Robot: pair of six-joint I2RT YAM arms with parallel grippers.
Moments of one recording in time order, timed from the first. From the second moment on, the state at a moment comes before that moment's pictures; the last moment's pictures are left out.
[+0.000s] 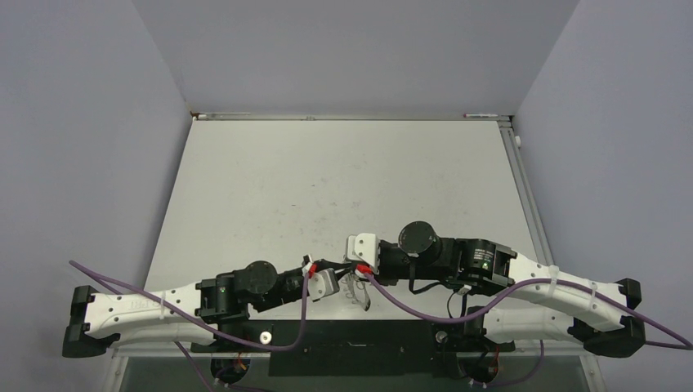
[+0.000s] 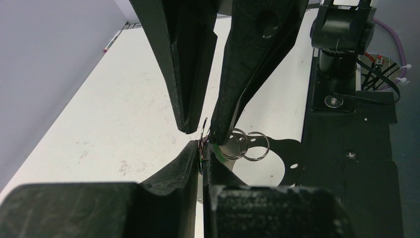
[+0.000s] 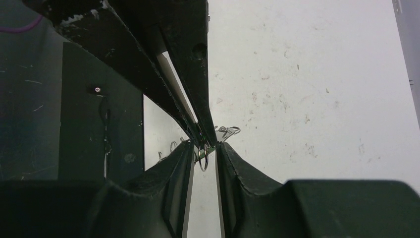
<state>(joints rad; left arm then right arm) -1.42 0.70 0.58 0.06 -0.21 0.27 1.27 0.98 1.10 -0.62 -0.10 -0.33</state>
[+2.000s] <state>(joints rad) -1.41 0.64 0.65 0.08 -0.13 0.27 1.27 0.78 0.92 -0.35 -0.16 -0.35</state>
